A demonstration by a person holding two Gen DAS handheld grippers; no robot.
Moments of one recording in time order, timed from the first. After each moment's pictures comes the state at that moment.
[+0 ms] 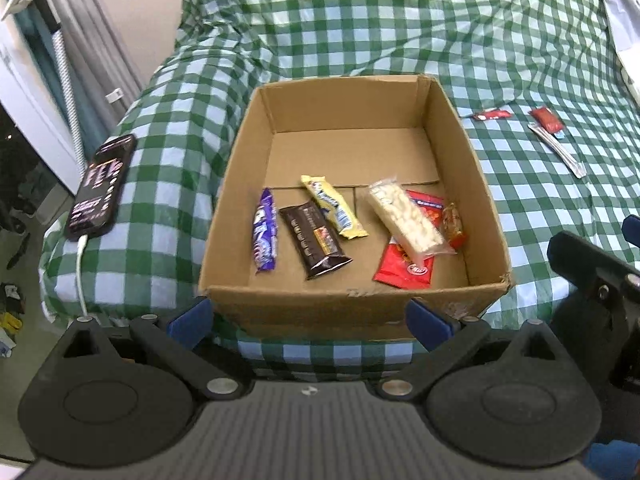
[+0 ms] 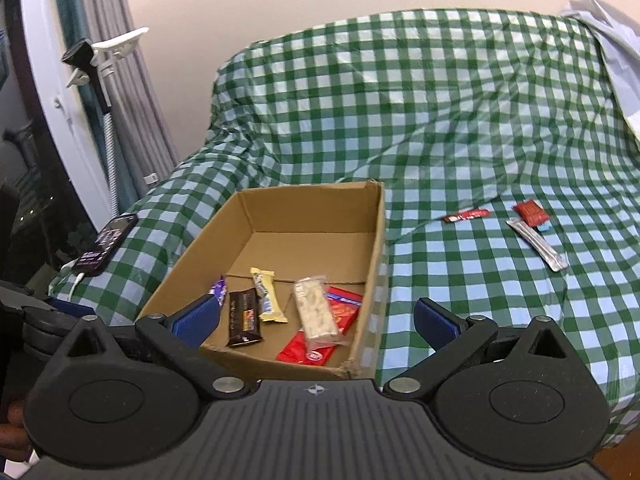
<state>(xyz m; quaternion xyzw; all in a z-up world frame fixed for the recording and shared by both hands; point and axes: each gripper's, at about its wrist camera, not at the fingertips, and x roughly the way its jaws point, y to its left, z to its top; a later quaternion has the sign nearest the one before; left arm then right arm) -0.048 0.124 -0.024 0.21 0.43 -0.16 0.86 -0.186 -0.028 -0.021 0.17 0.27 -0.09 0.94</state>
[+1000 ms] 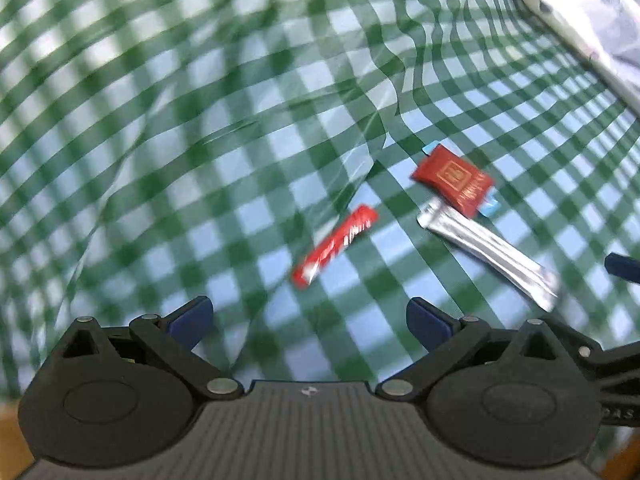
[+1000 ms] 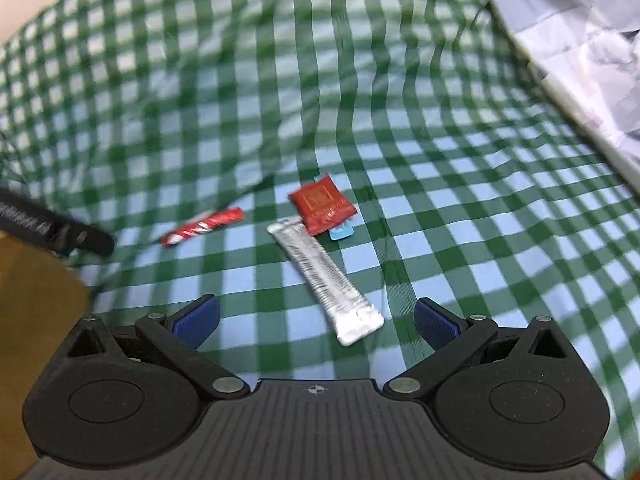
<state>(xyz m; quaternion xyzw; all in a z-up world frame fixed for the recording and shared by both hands) 0.141 -0.299 -0.144 0.34 0.39 -0.37 0.78 -0.078 -0.350 -0.174 0.20 0.35 -0.28 0.87</state>
